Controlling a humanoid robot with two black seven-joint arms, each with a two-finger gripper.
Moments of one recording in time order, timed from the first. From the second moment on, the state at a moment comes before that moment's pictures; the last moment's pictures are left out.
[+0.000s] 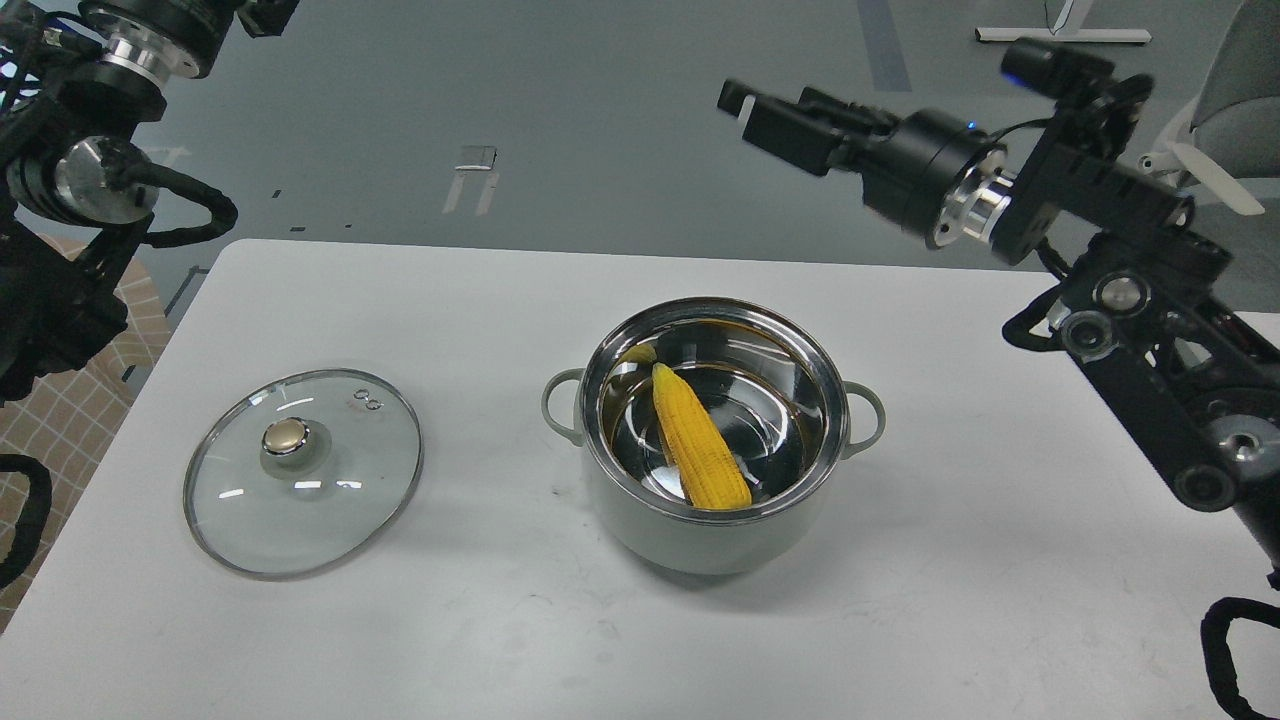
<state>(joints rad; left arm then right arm) -0.97 0.54 -0.89 -0.73 0.17 -0.38 -0.37 0.76 -0.27 1.12 1.47 -1.75 0.39 -0.04</state>
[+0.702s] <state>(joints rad) -0.95 0.54 -0.95 -0.73 0.16 -0.39 -0.34 0.94 -0.32 1.59 0.84 -0.75 0.35 -0.03</state>
